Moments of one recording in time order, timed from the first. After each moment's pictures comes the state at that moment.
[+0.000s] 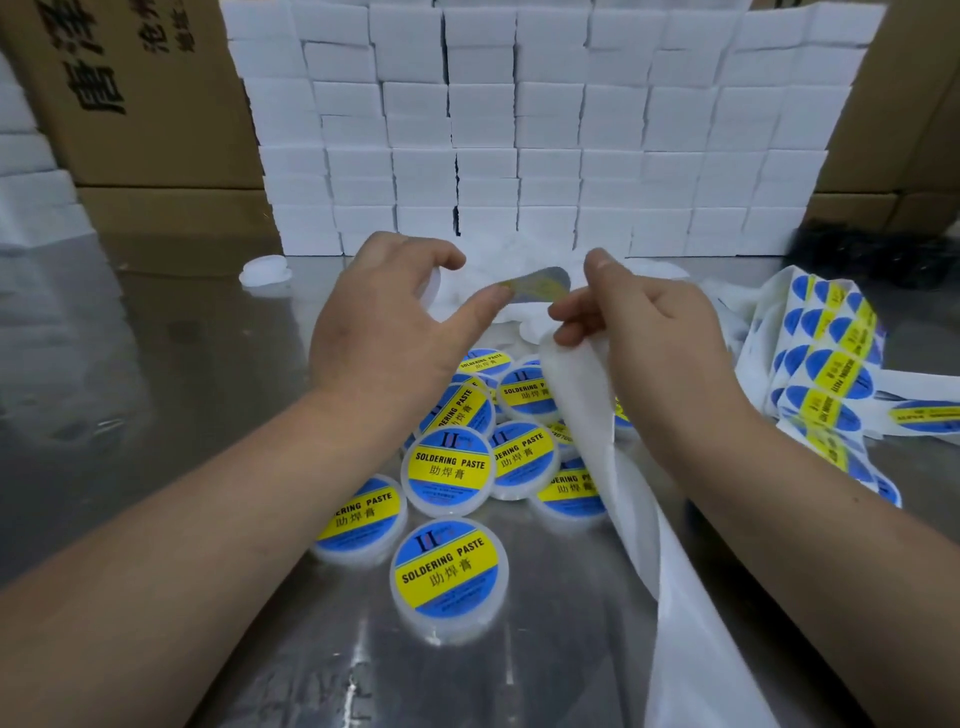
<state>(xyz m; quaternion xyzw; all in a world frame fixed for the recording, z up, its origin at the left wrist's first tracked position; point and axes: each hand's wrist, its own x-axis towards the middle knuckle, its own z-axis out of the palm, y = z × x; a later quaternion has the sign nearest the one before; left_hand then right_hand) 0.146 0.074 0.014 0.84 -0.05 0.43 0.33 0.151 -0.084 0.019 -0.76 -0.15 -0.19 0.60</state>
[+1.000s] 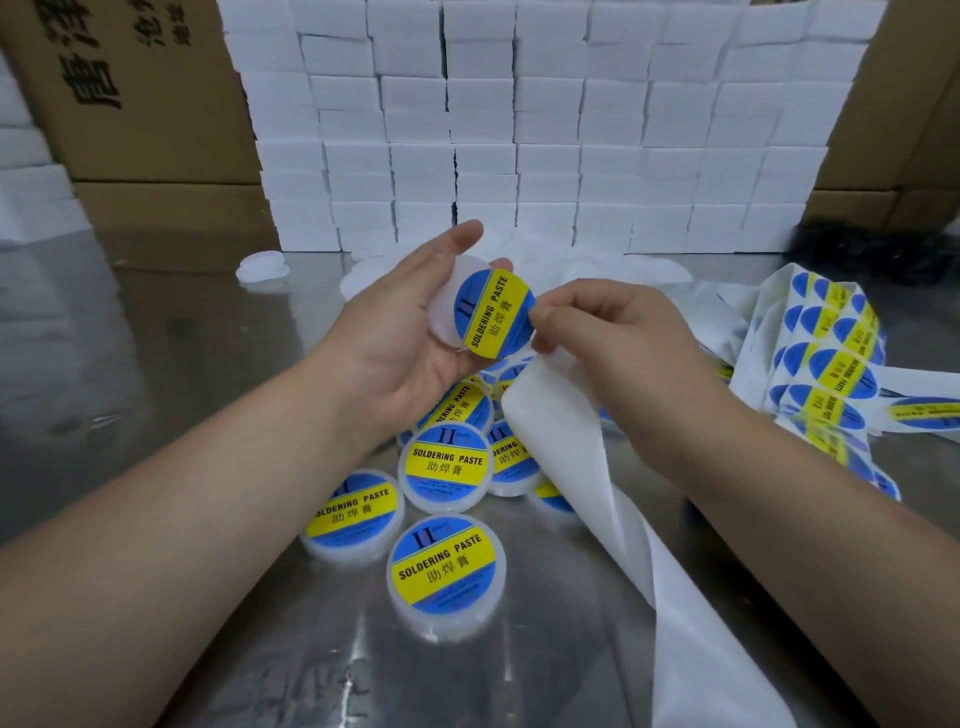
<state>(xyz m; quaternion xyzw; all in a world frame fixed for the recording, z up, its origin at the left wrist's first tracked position) 0.156 0.070 0.023 0.48 -0.09 0.01 0.87 0.145 -0.076 0.021 -0.74 -0.22 -0.11 0.63</state>
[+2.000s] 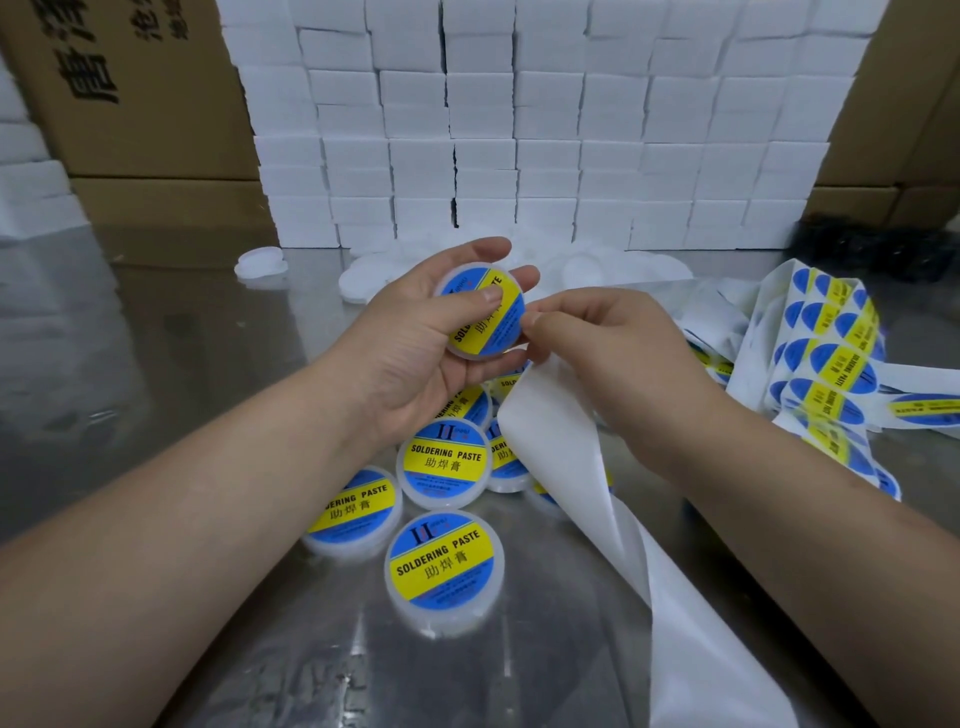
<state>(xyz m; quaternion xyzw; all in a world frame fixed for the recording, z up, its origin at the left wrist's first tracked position) 0.154 0.066 0.014 0.53 -0.17 0.00 0.83 0.145 -0.075 0.019 -0.77 -0.21 -0.08 0.60</state>
